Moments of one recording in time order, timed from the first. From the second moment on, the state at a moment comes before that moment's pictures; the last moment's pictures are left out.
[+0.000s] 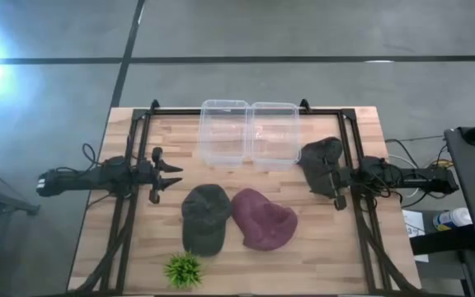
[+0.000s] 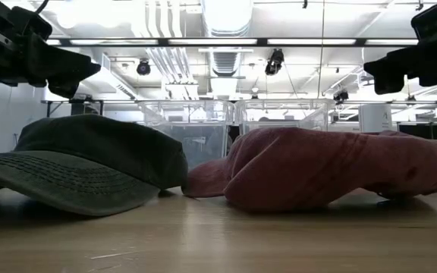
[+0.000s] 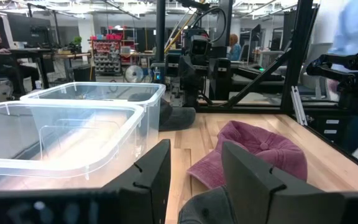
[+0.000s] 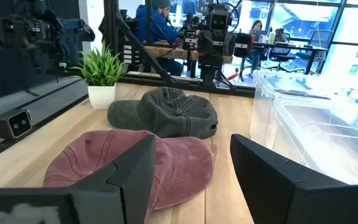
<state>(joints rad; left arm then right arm) 0.02 0.03 0.01 0.02 -0.01 -0.01 0.00 0.05 0.04 -0.04 -0.16 -0.04</state>
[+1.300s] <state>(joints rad) 0.02 0.03 0.01 0.02 -0.01 -0.01 0.02 0.14 0.06 0.21 -0.16 1.27</state>
